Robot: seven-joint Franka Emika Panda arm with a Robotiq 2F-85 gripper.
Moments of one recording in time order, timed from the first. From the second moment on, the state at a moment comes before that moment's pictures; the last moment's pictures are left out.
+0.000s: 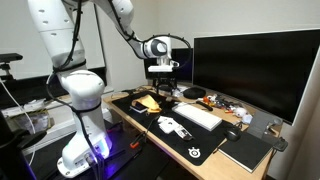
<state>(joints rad) -0.10 -0.14 -0.16 -2.49 -0.20 2.22 -0.41</state>
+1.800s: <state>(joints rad) -0.11 0.05 -0.15 -2.49 -0.04 2.28 -0.89</state>
